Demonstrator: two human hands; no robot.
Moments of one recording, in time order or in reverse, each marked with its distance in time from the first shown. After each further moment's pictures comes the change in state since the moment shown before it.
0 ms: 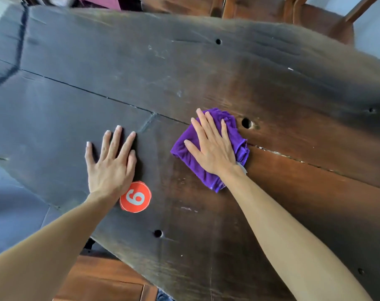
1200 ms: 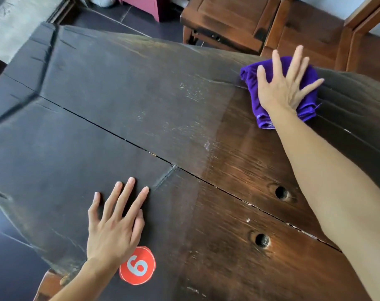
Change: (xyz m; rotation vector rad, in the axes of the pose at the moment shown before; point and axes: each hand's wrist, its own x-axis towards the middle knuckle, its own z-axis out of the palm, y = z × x) left_hand 0.005 -0.008 0.003 0.063 -0.007 0.000; right_hand 0.300 0.121 -0.061 -0.068 0.189 0.503
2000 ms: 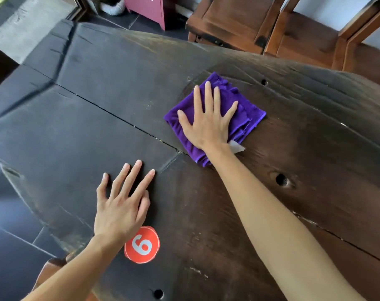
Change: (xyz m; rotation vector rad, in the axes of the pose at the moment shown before) left_hand -0.001 -0.001 0.001 -0.004 0.027 0.005; right_hand -0.175 -0.107 0.021 0.006 -0.101 -0.452
